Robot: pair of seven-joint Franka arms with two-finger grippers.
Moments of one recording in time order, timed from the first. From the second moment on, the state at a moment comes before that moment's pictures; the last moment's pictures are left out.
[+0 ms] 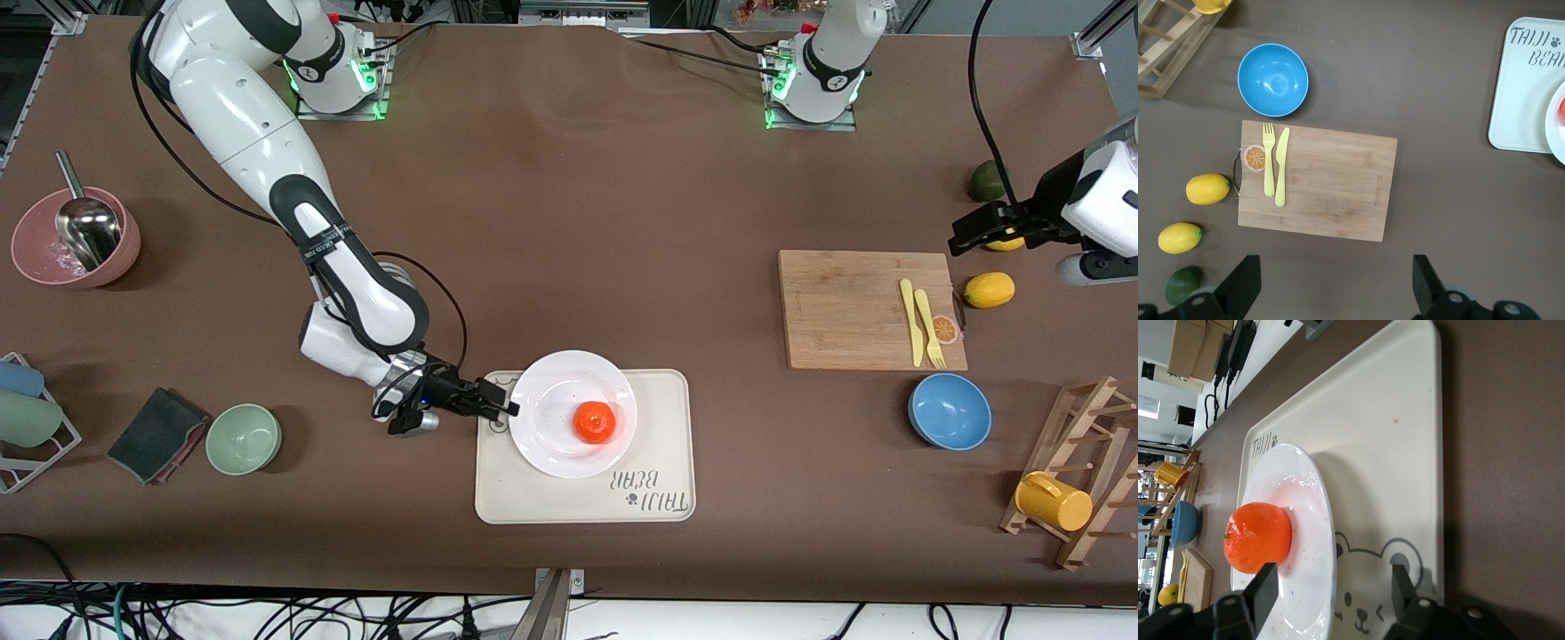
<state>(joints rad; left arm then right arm) 0.02 0.10 -0.05 -1.51 -0.01 1.53 -0.15 0.12 0.98 0.39 -1.42 1.12 2.70 -0.65</state>
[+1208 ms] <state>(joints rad) 0.02 0.10 -0.05 -1.51 -0.01 1.53 -0.15 0.07 0.61 -0.21 -1.48 0.45 1.74 -0.64</state>
